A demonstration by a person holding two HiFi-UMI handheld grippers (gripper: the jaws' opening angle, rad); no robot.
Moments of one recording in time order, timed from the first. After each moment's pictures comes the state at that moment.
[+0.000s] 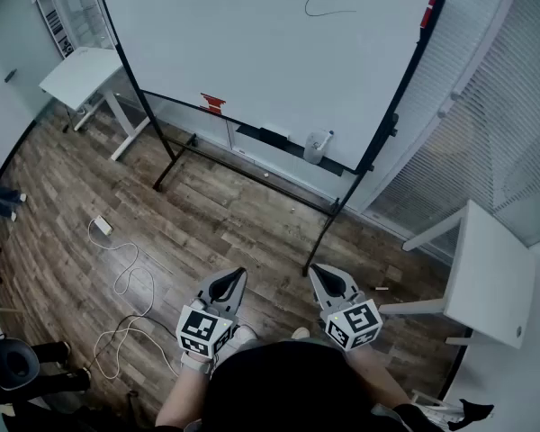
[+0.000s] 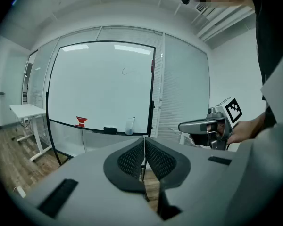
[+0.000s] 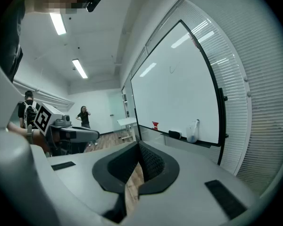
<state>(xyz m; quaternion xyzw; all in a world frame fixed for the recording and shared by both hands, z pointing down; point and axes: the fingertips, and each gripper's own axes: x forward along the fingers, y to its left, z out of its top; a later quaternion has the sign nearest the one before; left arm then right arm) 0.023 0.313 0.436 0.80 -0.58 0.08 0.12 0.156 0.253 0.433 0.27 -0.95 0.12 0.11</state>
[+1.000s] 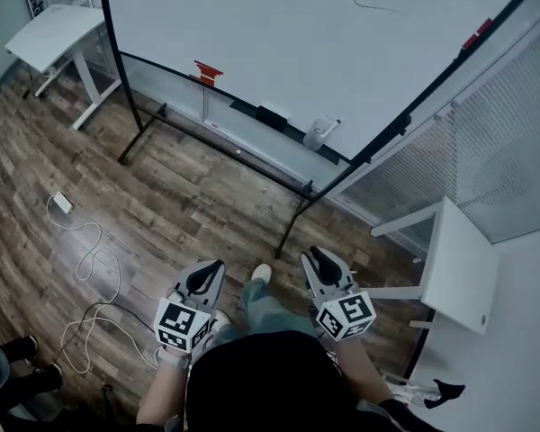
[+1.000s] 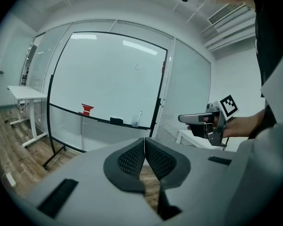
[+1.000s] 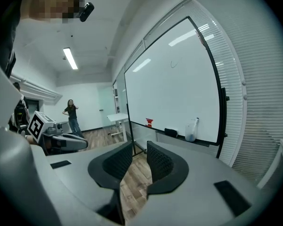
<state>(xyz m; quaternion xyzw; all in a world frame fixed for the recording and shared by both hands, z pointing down) -0.077 0.323 0.489 0.81 -0.55 0.05 0.17 0.081 0.239 0.450 0.33 -0.93 0.11 0.13</state>
